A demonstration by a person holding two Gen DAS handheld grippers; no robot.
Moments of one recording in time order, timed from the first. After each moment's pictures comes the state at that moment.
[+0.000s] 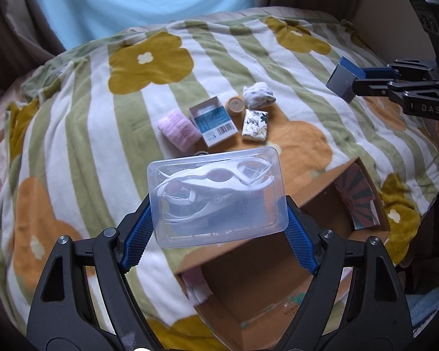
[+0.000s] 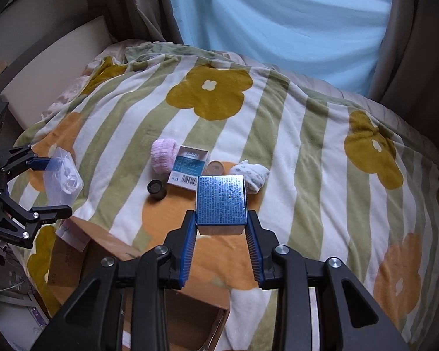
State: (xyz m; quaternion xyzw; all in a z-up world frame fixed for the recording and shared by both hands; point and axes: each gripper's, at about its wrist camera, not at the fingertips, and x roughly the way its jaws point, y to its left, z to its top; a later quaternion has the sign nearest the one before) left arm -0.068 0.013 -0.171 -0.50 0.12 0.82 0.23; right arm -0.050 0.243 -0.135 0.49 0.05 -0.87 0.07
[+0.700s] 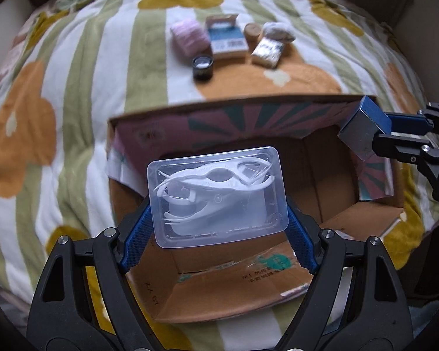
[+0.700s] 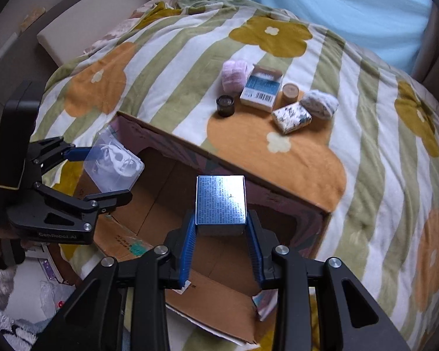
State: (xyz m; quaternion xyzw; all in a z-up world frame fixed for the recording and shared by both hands) left arm 0.036 0.011 -0.274 -0.57 0.03 0.81 0.12; right arm 0.039 0.178 -0.225 0.55 0.05 -0.82 0.14
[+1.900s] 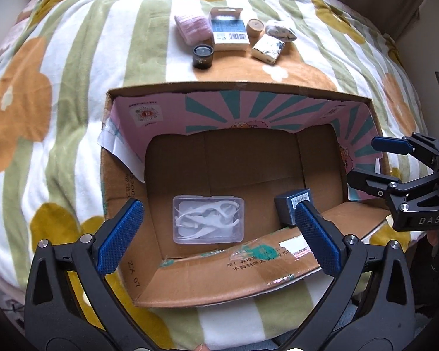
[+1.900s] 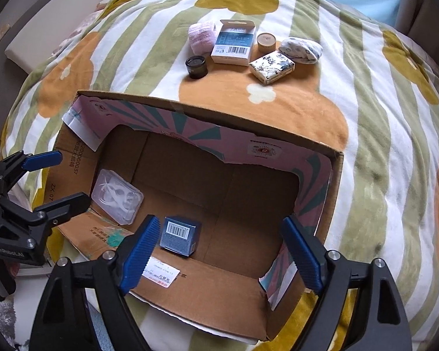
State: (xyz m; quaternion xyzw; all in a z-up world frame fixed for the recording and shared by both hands) left arm 0.045 0.006 -0.266 -0.58 -0.01 0.80 0.13; right arm 0.045 0.192 -0.255 0.60 -0.01 -0.80 0.08
